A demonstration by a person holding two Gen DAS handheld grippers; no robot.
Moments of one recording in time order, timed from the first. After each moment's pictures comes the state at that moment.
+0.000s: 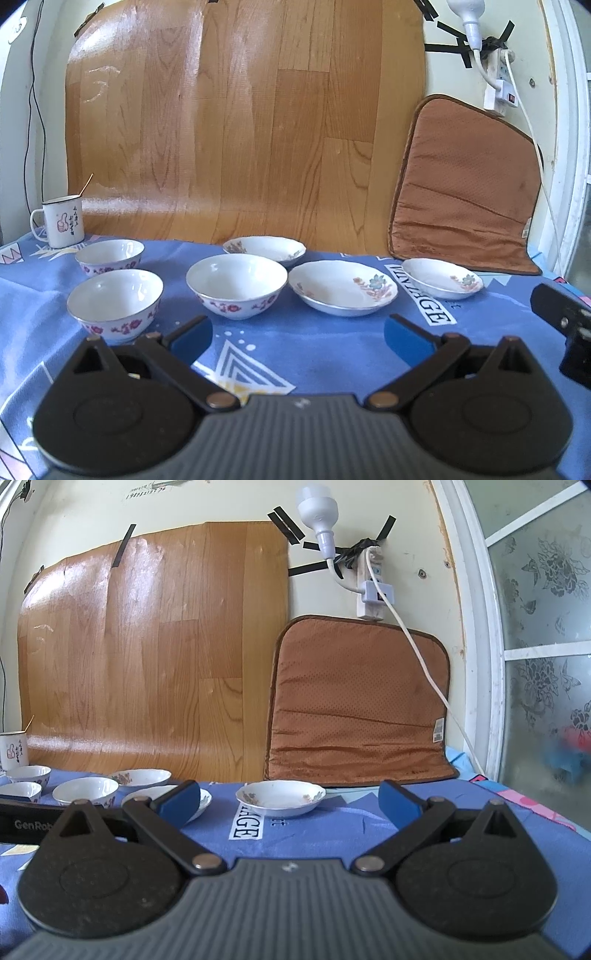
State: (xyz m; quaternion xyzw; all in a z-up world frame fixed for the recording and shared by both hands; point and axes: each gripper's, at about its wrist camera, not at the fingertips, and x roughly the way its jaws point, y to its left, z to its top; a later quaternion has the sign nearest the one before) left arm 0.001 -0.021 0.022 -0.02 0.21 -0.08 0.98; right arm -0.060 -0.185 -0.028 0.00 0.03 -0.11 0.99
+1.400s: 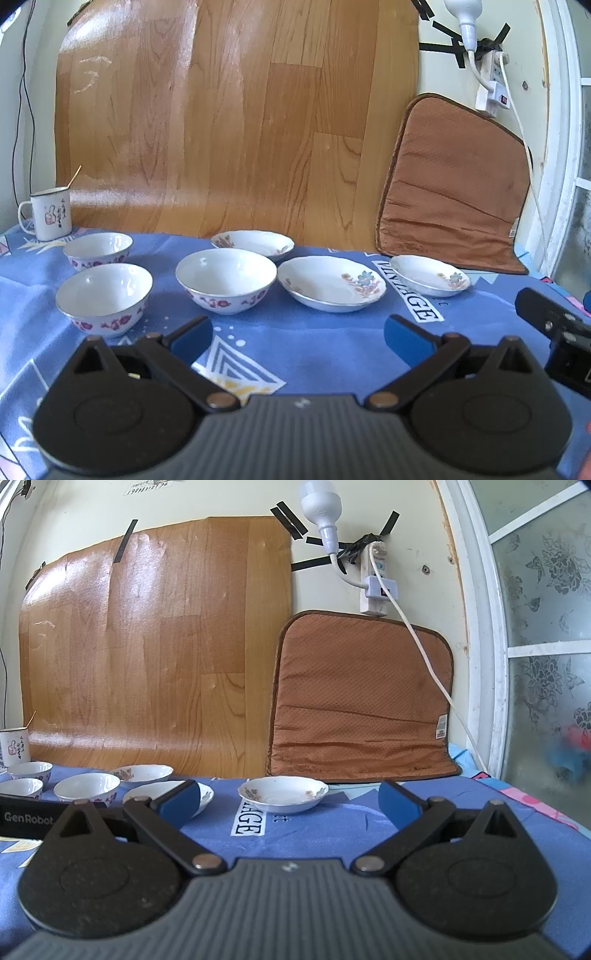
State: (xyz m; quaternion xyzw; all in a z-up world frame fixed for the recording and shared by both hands) left arm 0.002 -0.023 0.022 -0.03 0.21 -0.10 0.97; right arm -0.057 -0.182 -0.029 0.00 0.04 -0.11 0.99
